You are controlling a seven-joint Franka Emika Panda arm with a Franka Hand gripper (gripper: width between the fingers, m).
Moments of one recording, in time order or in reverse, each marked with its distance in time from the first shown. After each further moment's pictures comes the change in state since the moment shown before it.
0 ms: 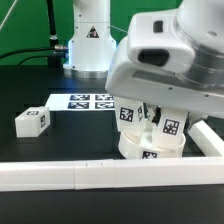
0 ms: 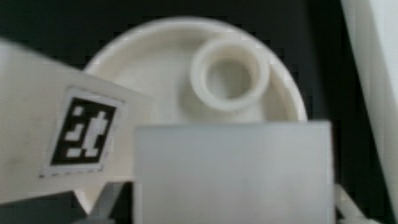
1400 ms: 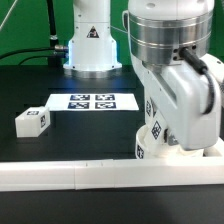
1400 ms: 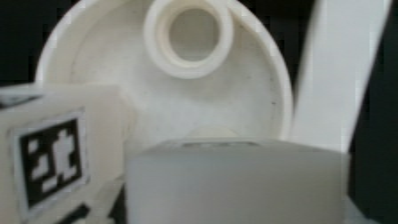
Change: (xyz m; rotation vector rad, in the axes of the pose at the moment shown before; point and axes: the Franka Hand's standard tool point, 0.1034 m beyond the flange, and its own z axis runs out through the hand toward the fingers) arm 0.020 0.004 -0.006 0.312 -0.032 1.209
